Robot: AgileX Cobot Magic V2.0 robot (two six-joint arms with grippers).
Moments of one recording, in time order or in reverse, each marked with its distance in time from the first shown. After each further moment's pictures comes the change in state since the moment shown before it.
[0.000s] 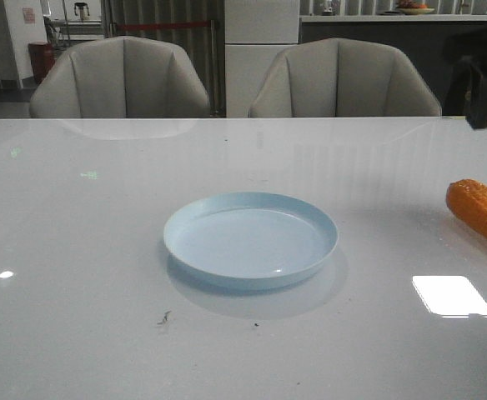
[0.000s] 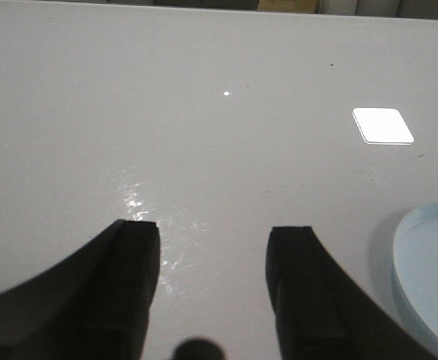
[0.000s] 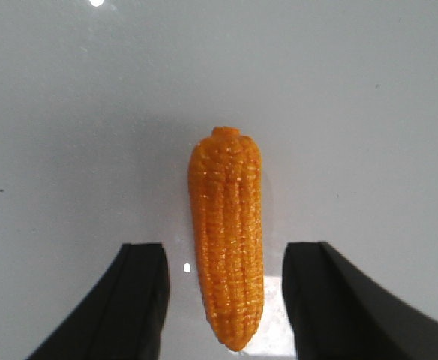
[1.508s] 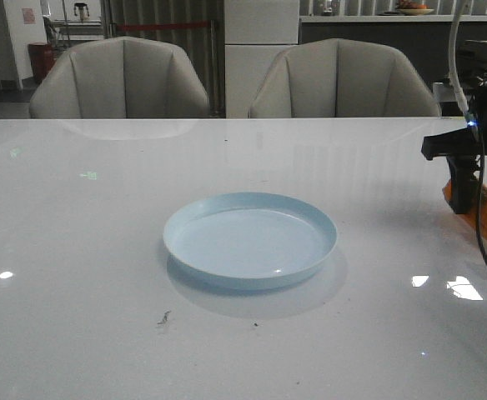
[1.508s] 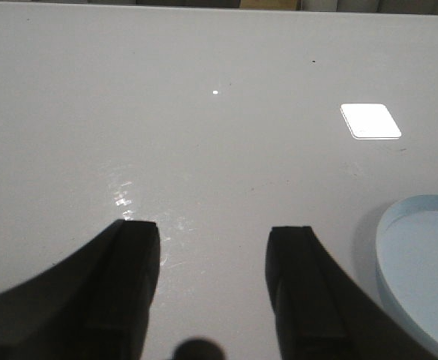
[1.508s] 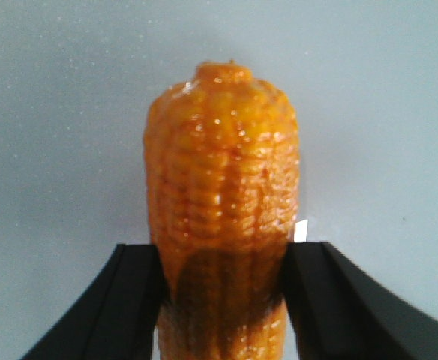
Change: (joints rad) left arm -0.027 0.000 0.000 0.000 0.000 0.000; right arm -0.018 0.275 -0.037 -0.002 -0.042 0.000
